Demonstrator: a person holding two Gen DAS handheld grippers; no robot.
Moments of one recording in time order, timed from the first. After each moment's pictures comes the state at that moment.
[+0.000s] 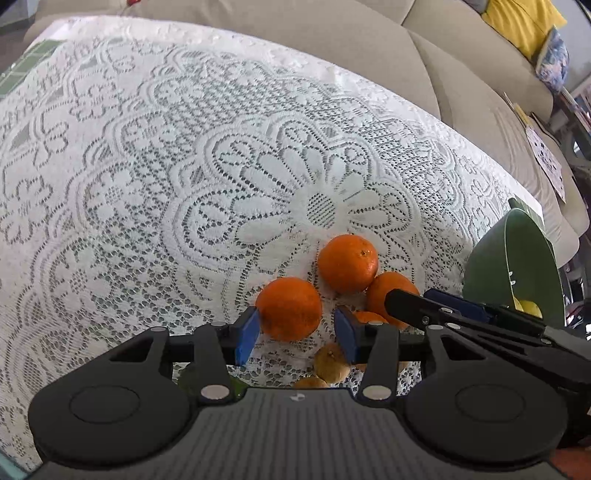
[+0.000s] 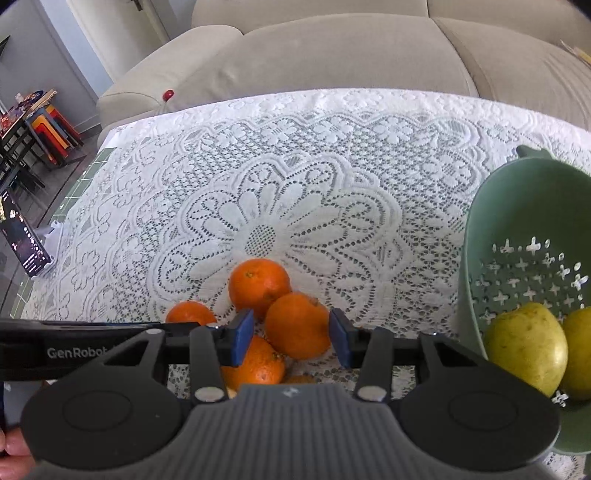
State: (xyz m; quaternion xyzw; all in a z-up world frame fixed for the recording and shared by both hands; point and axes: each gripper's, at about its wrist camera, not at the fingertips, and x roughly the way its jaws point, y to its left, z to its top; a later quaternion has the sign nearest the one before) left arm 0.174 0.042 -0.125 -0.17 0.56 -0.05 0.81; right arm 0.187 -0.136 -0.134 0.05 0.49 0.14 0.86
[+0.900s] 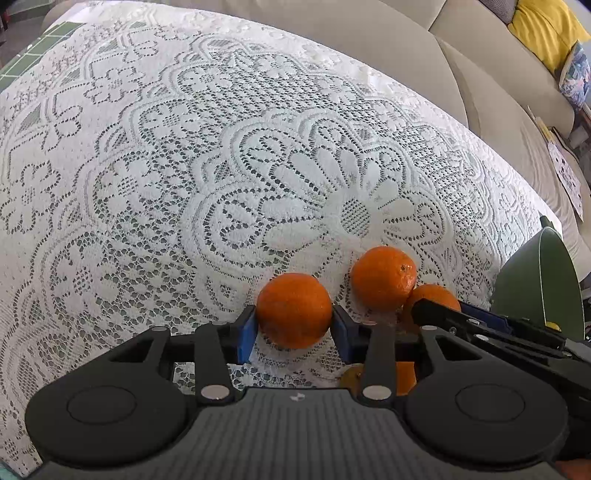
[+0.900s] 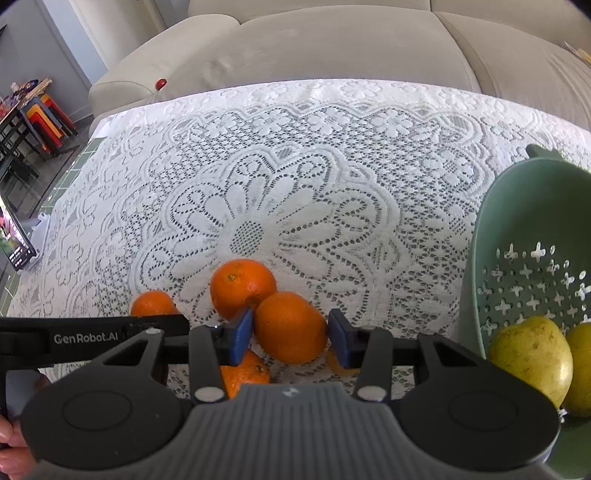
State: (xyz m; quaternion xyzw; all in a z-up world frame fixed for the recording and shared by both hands) left arm 0.182 0.052 -0.144 -0.17 0.56 -0.01 0.81; right arm 0.197 -0.133 -0.145 0.03 0.49 0.13 0.86
